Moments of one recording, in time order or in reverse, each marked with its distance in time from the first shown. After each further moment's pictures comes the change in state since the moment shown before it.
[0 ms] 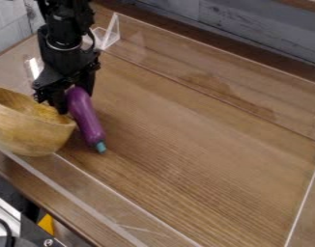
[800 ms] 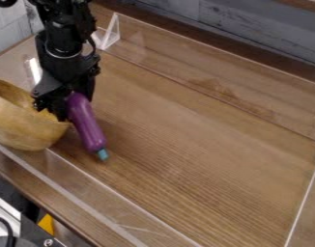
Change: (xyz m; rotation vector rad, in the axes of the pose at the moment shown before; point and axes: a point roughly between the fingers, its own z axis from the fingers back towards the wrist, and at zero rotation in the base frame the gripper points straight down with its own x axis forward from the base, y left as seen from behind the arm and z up) arm -0.011 0.012 0.004 0.001 -0.019 0.031
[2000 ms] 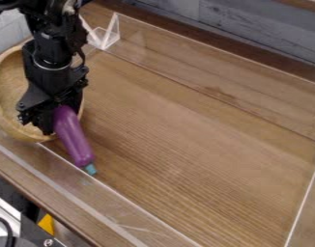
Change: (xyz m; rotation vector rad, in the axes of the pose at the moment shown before) arm -0.004 0.024 0.000 0.048 -0.025 0.035
